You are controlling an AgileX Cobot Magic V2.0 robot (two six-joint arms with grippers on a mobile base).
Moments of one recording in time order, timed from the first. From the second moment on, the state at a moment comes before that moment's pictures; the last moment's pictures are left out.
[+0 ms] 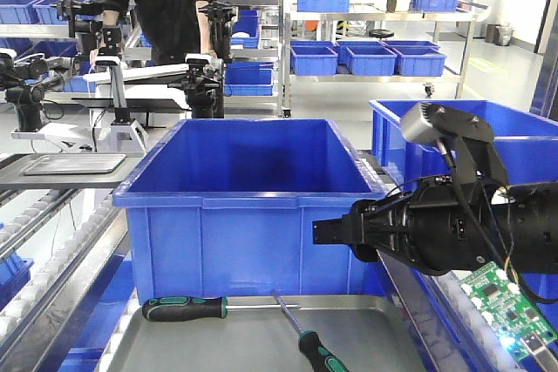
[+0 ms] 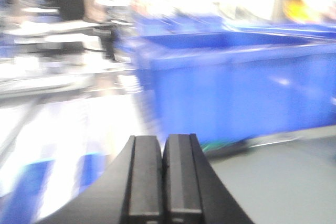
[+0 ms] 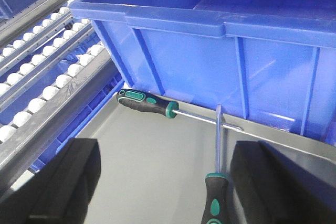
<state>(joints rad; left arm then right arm) -0.17 0.35 -0.26 -0.01 0.05 -0.04 0.34 1.32 -1.20 0.61 0.61 -0.29</state>
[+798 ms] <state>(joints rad) -0.01 -0.01 0.03 0.00 0.27 -0.05 0.34 1.32 -1.20 0.61 0.61 -0.29</state>
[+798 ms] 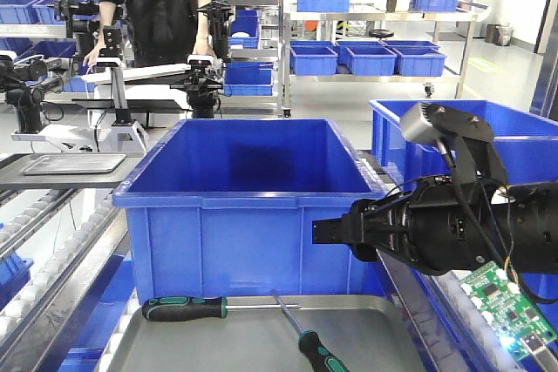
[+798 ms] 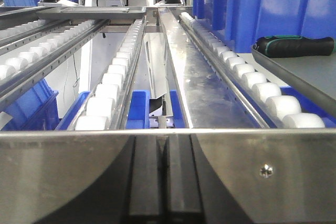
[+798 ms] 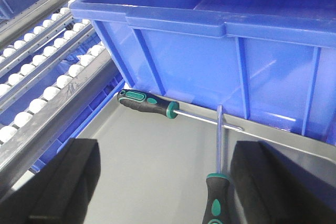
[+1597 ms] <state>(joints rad) -0.01 -0.01 0.03 0.00 0.27 -0.05 0.21 0.64 -0.58 0.19 0.37 -0.07</state>
